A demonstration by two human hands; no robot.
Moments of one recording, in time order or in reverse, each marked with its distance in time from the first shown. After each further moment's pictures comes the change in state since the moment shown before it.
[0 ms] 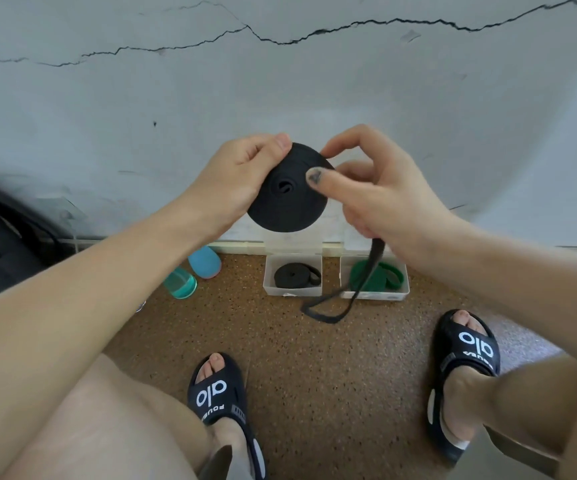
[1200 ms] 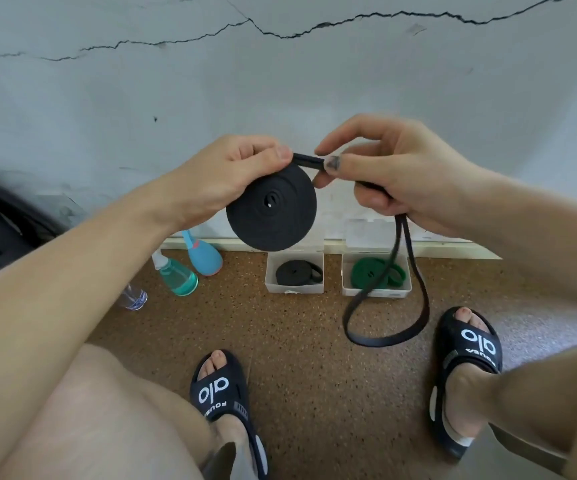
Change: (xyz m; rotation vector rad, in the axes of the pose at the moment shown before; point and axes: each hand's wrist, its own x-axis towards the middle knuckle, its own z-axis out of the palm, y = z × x) left_hand -0.004 0.007 -0.024 0.077 -0.242 -0.036; right_hand 0.015 -0.019 -0.019 -0.025 -0.177 0.098
